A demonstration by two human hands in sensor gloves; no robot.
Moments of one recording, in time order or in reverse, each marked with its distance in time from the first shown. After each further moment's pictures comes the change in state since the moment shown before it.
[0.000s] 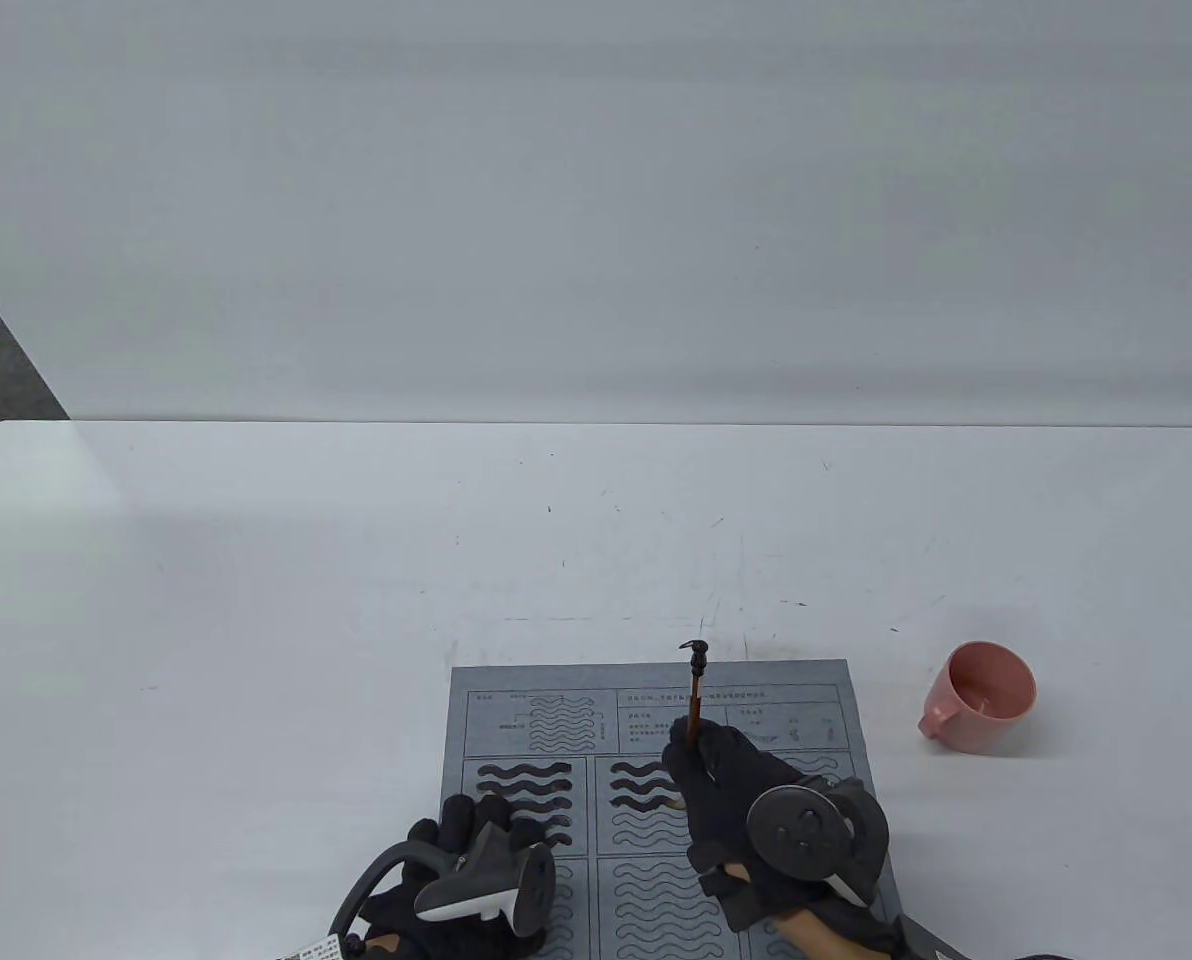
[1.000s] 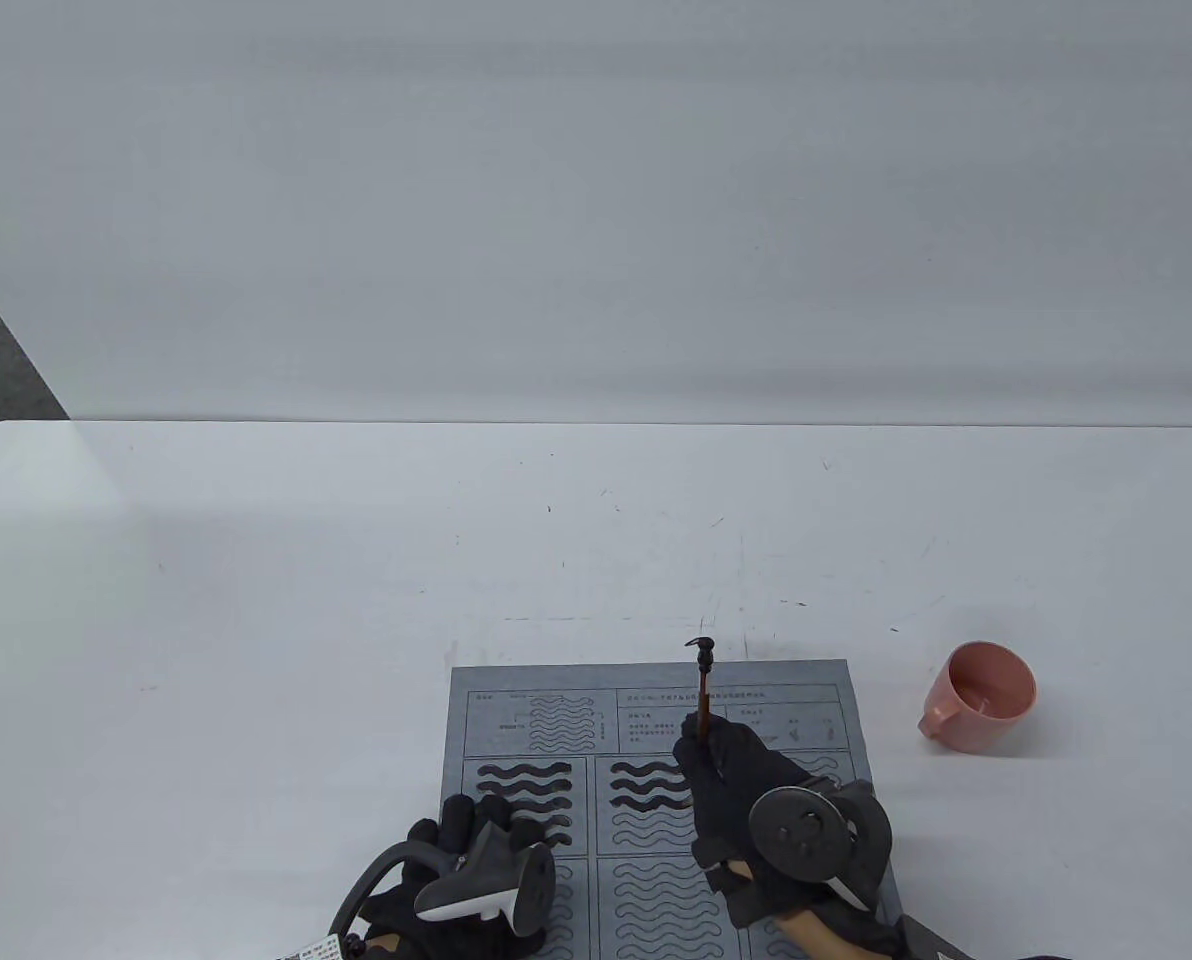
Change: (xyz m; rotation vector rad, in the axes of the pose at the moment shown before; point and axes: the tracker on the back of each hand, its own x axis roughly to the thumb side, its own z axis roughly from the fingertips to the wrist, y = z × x) left_hand 0.000 0.000 0.000 0.000 0.000 0.000; right_hand -0.002 -0.004 0.000 -0.028 0.018 0.054
